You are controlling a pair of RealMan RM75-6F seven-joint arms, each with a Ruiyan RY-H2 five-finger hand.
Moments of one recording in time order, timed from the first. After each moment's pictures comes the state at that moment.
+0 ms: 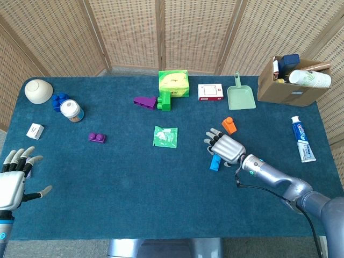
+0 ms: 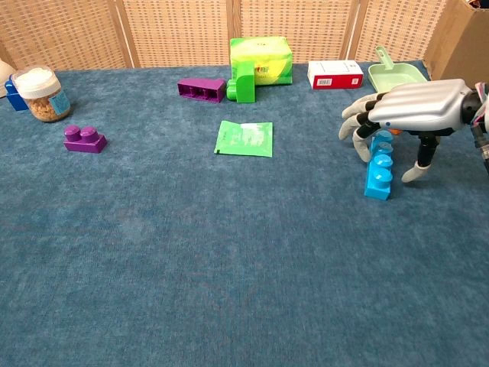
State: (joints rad) left arm -0.09 -1.15 -0.05 -1.71 1.44 1.47 0.13; right arm 0.90 -1.45 -0.12 -0.98 -1.78 0.88 0.26
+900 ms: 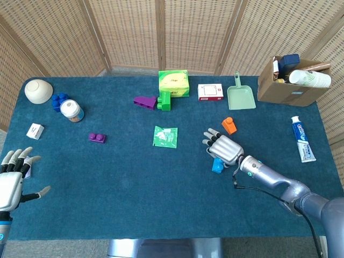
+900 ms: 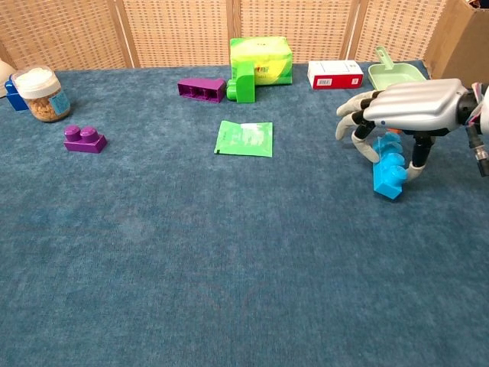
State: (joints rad) left arm -0.08 -1.15 -0.05 -1.69 1.45 1.48 0.11; right arm 0.90 -1.45 -0.11 -1.02 -1.74 0.91 0.21
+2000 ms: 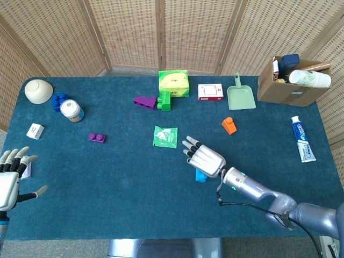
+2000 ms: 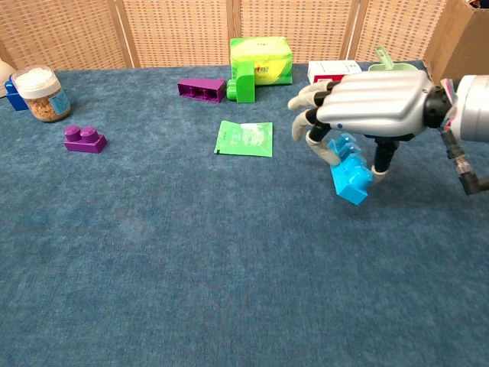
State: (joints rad) left arm -0.08 -1.16 -0.05 -1.65 1.45 1.49 0.07; right arm 0.90 -1.37 0.01 -1.43 -1.62 0.86 -0.26
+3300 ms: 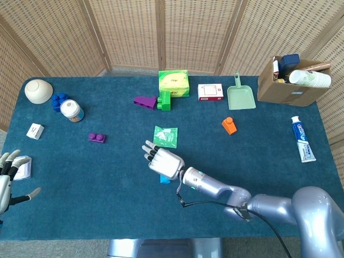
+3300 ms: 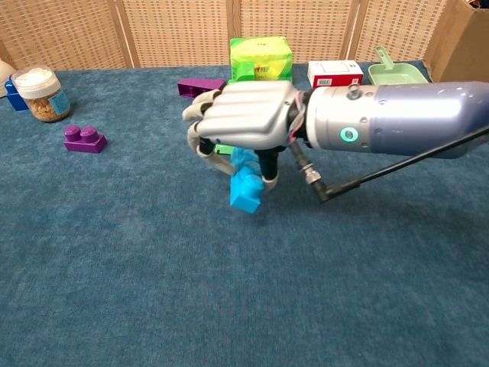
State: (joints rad) left arm -0.05 -1.17 -0.05 -1.58 1.44 1.50 -0.01; right arm 1.09 -1.62 0.15 -1.37 -1.49 0.71 -0.46
